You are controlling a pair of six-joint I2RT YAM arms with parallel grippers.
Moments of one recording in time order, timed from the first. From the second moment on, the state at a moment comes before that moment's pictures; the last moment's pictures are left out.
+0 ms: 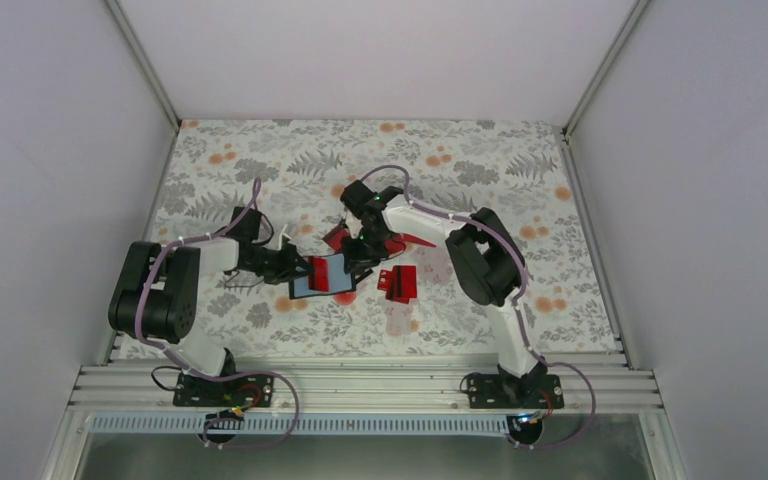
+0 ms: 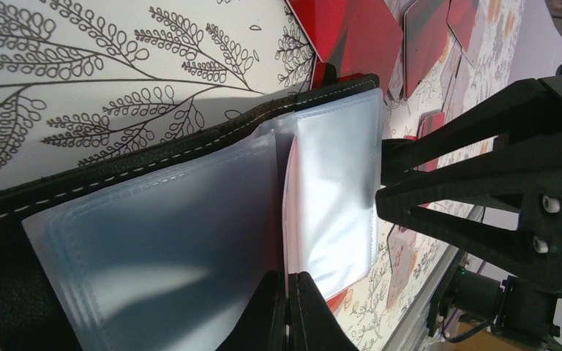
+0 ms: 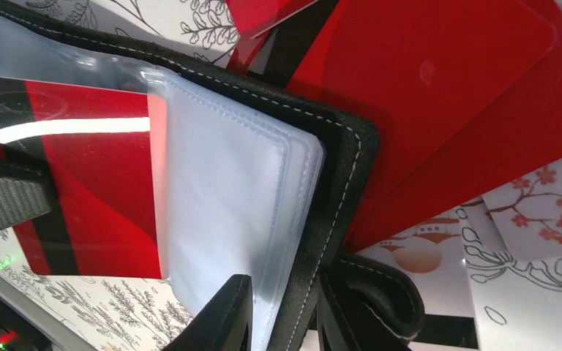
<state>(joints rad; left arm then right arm) -0.12 1.61 0.66 -0.27 0.84 -0.35 0.77 2.16 1.63 -0.88 -0.40 0.44</state>
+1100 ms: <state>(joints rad) -0.12 1.64 0.59 -0.12 0.90 -0.39 0.76 2.15 1.56 -0.81 -0.40 0.44</state>
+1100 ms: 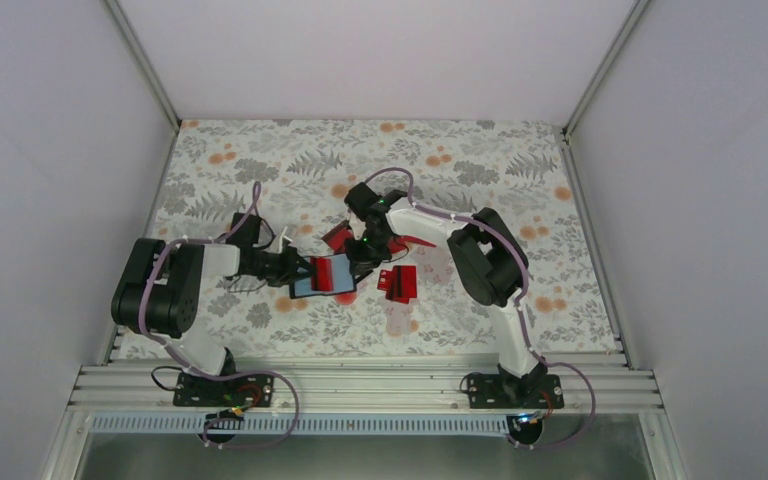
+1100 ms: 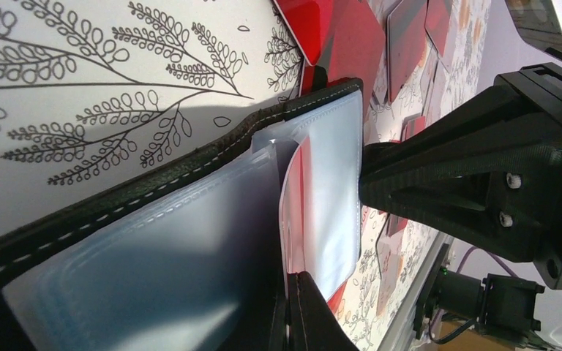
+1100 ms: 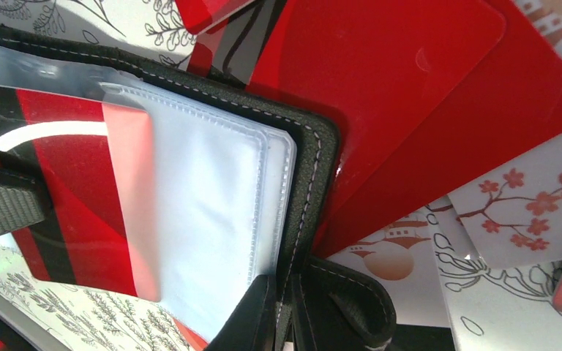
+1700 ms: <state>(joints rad) -0.12 1.64 0.57 -0.07 0.89 -0.45 0.76 2.15 1.56 -0.81 -0.40 0.44</state>
